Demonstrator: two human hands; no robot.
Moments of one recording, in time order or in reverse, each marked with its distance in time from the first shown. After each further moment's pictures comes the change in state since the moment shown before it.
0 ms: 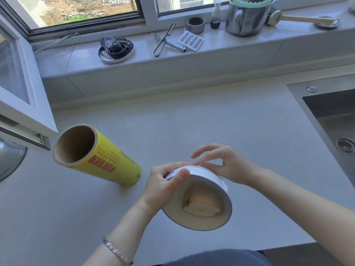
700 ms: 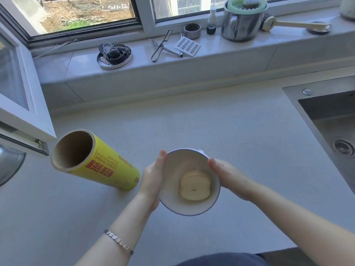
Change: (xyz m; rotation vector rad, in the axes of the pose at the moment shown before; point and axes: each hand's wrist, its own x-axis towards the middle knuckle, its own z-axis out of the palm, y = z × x) left_hand 0.020 -0.011 -0.004 -0.262 0.268 -0.386; right_hand -0.019 0.012 0.016 0.557 -0.051 0.375
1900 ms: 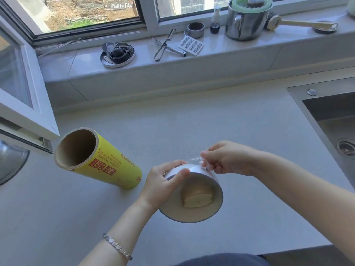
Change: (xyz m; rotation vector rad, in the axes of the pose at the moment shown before) left_hand -0.009 -0.001 -0.005 0.429 -0.131 0.342; right_hand 0.018 -0.066 -0.006 -0.134 0.023 0.329
